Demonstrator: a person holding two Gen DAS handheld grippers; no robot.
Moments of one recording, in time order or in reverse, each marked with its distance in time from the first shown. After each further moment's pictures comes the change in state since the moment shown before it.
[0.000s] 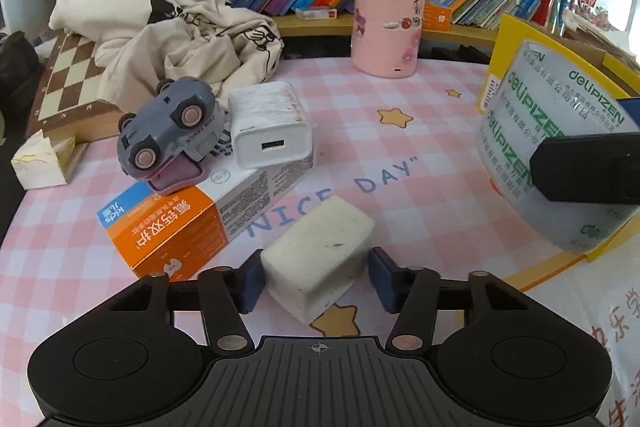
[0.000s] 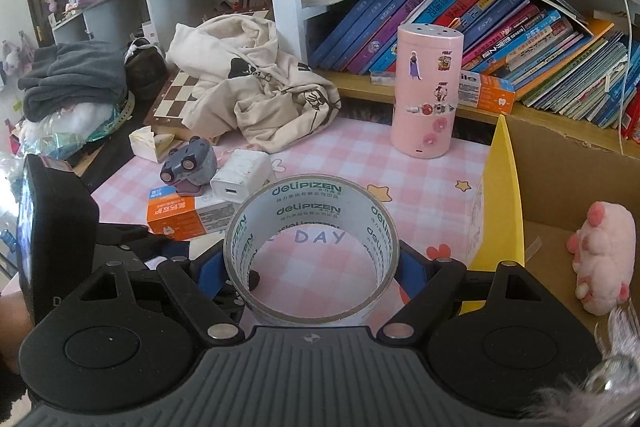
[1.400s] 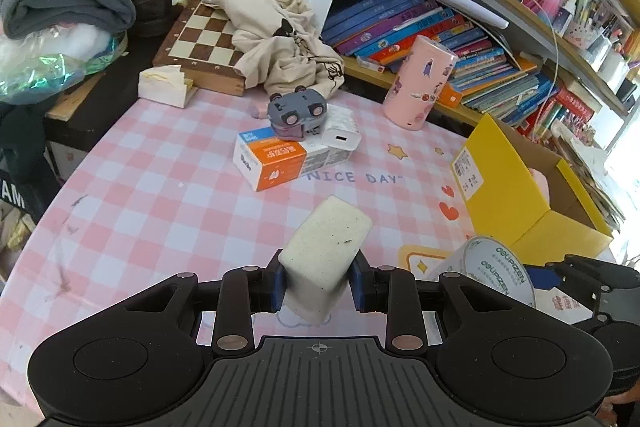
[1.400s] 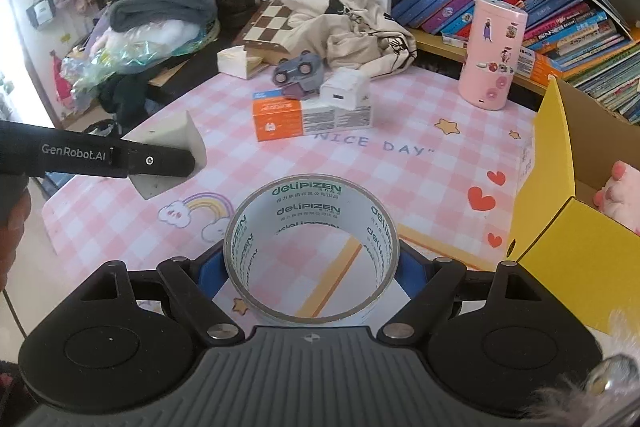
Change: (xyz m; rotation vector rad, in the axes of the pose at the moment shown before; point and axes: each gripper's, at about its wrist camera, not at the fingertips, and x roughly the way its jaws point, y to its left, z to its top) left arm -0.163 0.047 -0.061 -0.354 -0.073 -0.069; right arm -0.060 0.069 -0.062 -0.142 0.124 0.093
